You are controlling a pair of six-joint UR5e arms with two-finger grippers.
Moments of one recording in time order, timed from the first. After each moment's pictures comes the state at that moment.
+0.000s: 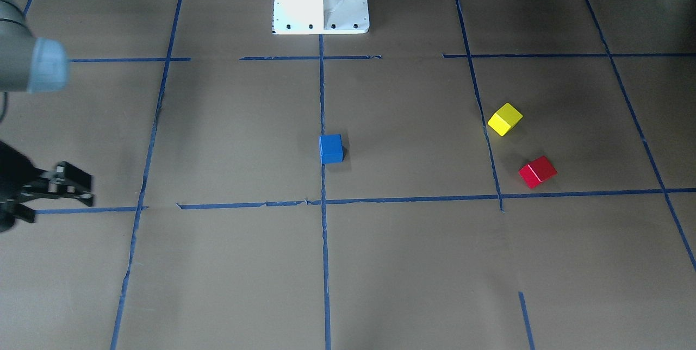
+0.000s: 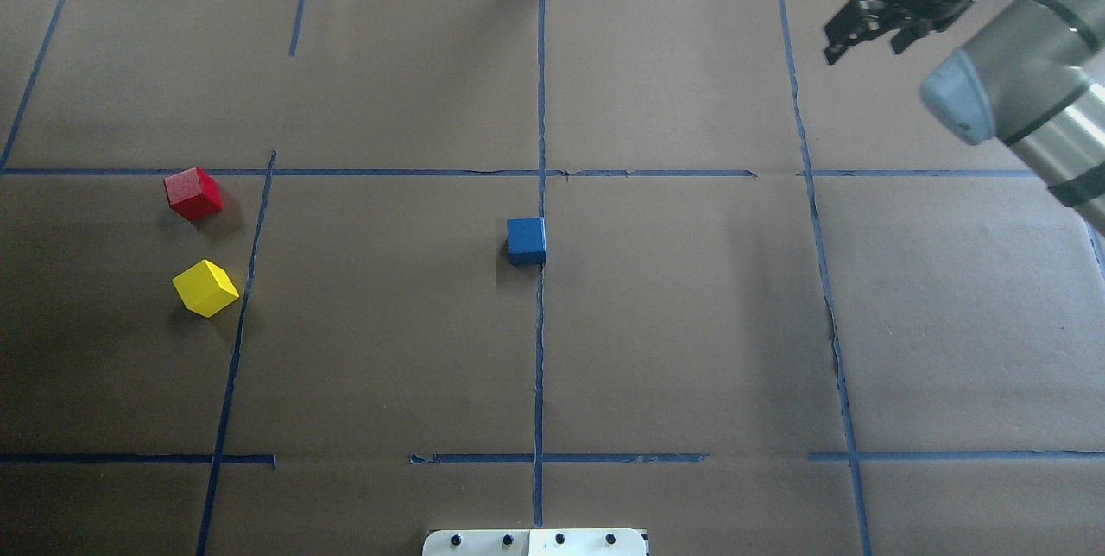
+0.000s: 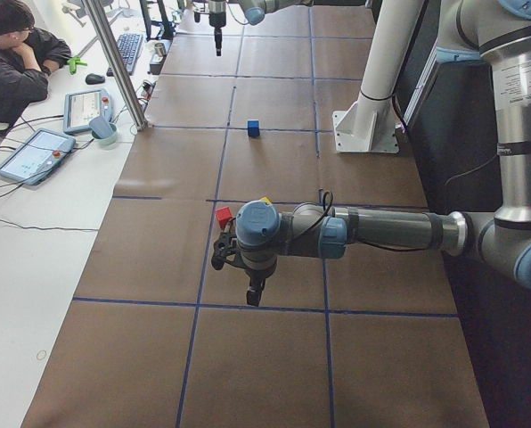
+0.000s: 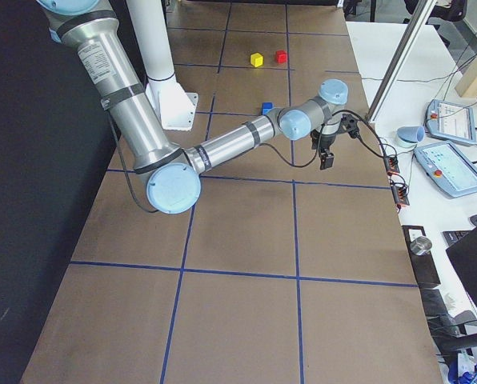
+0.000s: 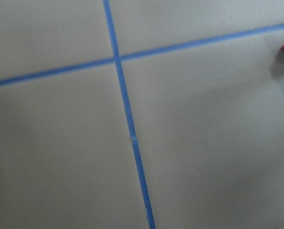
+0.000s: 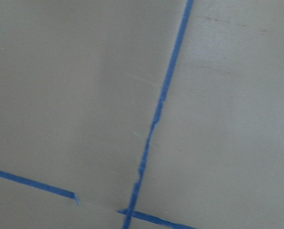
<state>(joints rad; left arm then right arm) -1.56 -1.44 -1.80 -1.58 -2.42 0.15 1.21 -1.19 1.59 -1.48 2.28 0.30</state>
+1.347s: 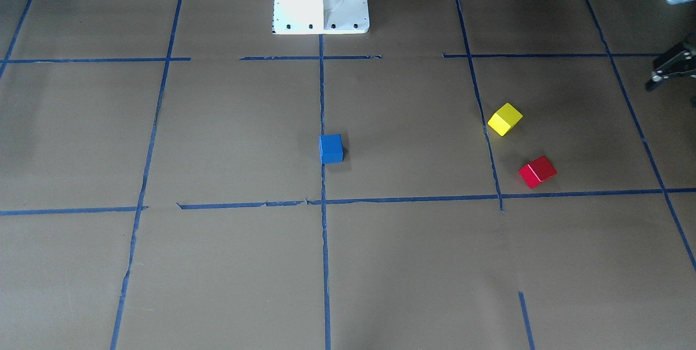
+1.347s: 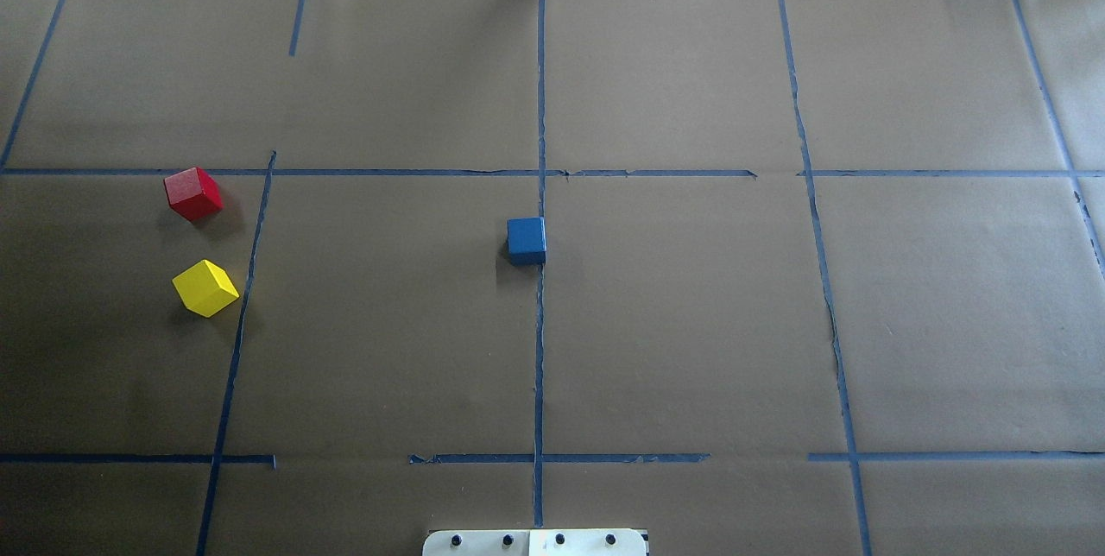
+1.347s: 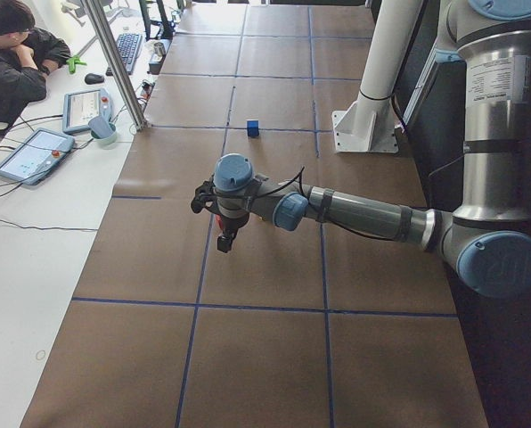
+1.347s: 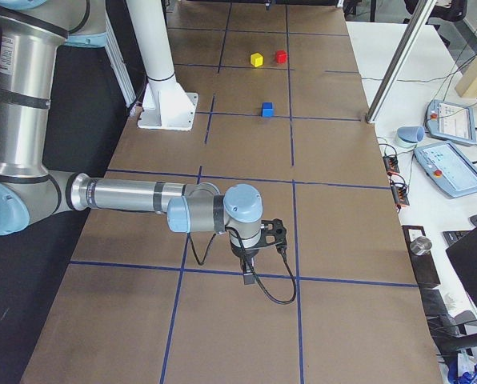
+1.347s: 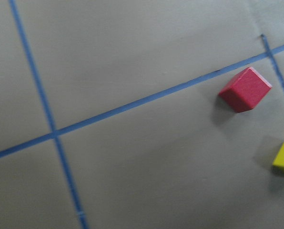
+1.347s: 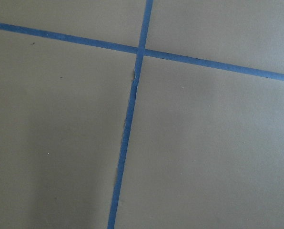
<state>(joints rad) -1.30 -1.49 -1.84 -1.87 -2.41 -0.21 1.56 -1.78 1.76 -1.47 2.28 -0.09</state>
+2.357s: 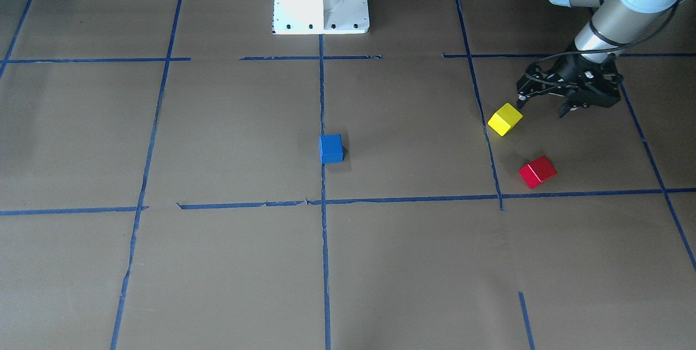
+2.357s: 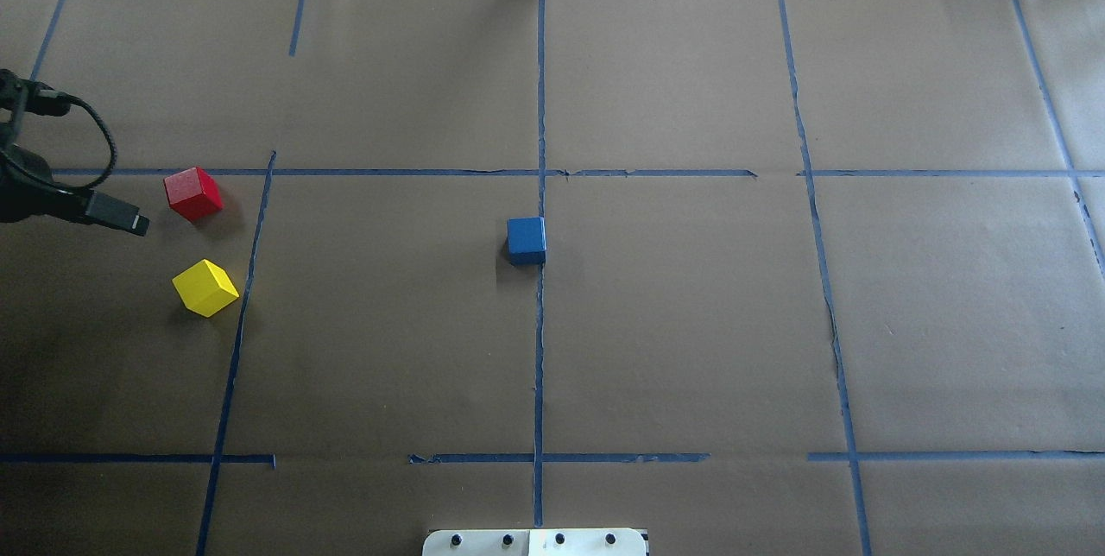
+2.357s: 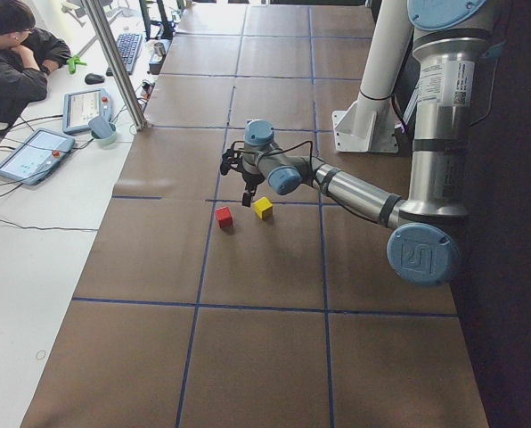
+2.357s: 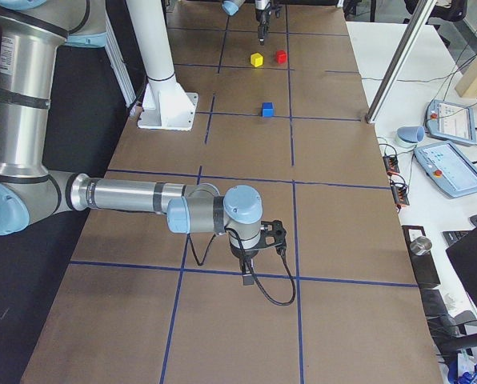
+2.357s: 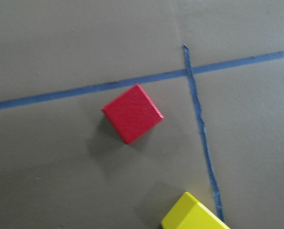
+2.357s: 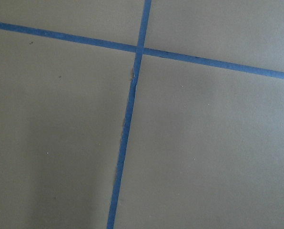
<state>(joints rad) -0.87 -1.60 -1.91 -2.00 -2.11 -0.77 1.56 -1.78 1.76 -1.47 2.28 -0.09</state>
